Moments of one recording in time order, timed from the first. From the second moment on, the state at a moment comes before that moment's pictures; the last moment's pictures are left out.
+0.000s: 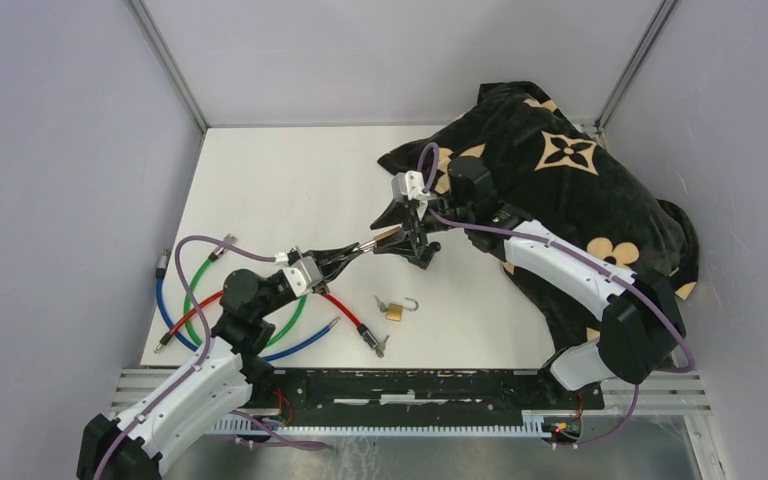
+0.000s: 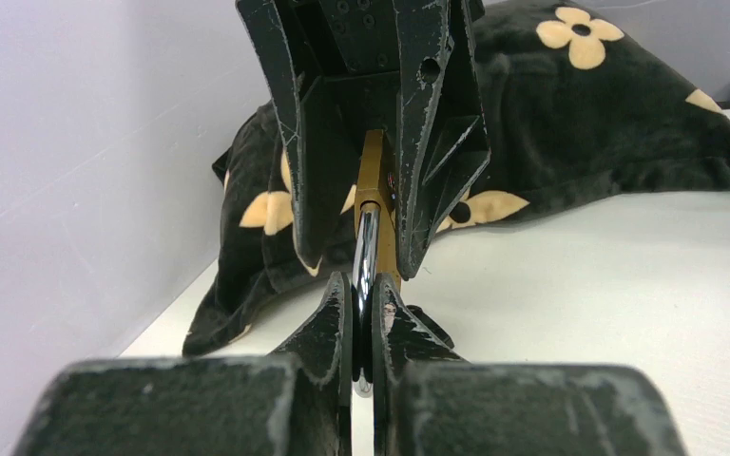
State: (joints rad) left arm -0.55 0.63 0.29 0.61 0.55 0.23; right arm 0.66 1.47 1.11 0.04 -0.99 -0.35
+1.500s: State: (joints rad) left arm -0.56 0.62 0.33 0.70 0.55 -0.03; right arm 0.62 1.44 0.85 0.92 -1.13 0.37
